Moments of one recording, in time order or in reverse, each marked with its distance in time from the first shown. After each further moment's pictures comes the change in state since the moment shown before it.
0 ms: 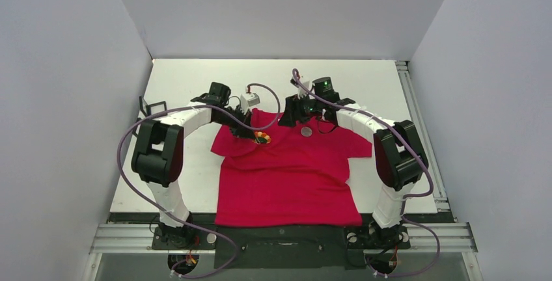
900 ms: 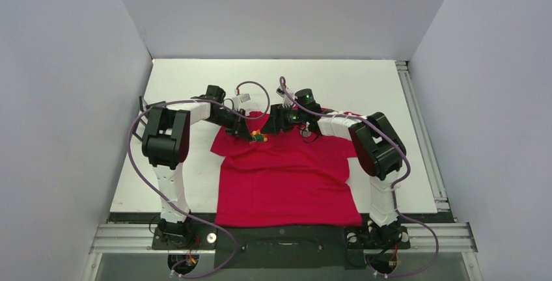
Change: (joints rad) left arm 0.109 0.245 0.092 -0.016 0.066 -0.347; right arm 0.105 0.179 -0.023 0.322 -0.031 0.289
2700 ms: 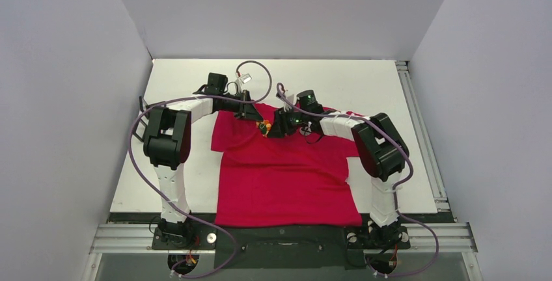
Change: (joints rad) left arm -0.025 0.000 0.079 0.306 0.154 -0.399; right arm -0.002 -0.009 -0.024 -0.059 0.003 -0.185
